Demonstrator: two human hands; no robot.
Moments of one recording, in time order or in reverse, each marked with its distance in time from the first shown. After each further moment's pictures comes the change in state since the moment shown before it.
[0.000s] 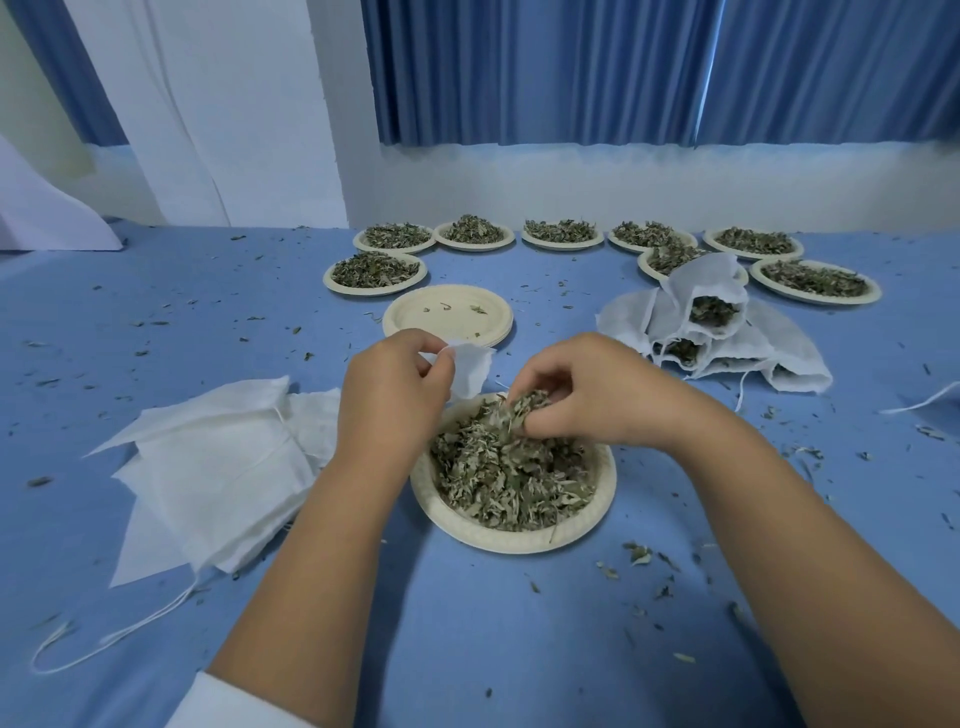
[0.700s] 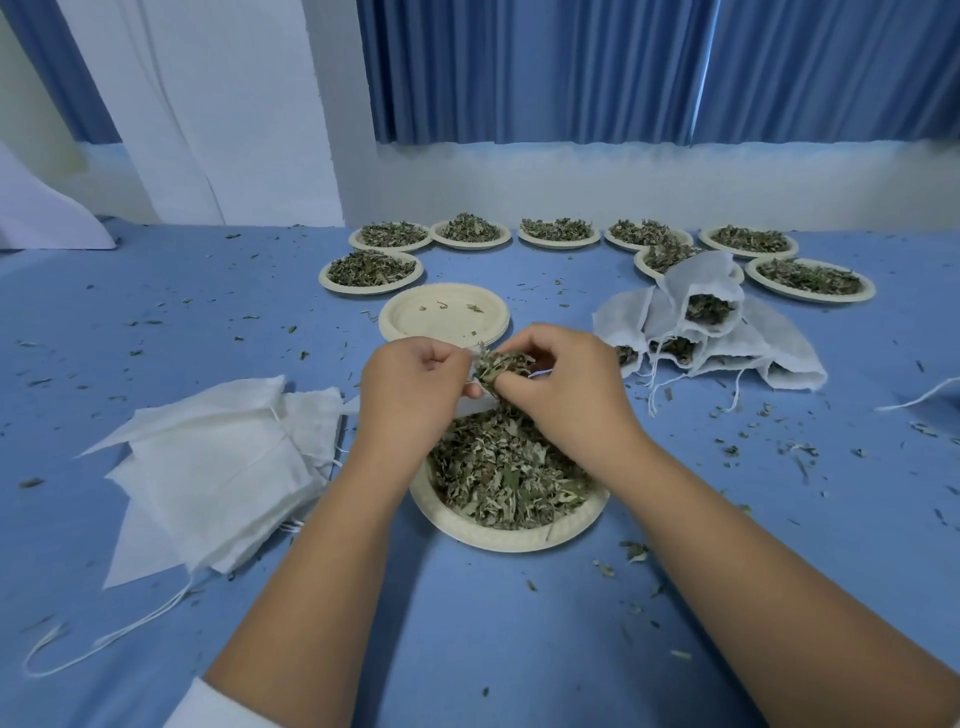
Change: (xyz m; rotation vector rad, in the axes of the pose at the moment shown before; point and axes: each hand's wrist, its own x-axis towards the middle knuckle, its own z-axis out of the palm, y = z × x) left_hand -0.006 0.019 0.004 -0.337 -0.110 -0.195; right_hand 0.014 0.001 0.044 0.231 0.525 -0.035
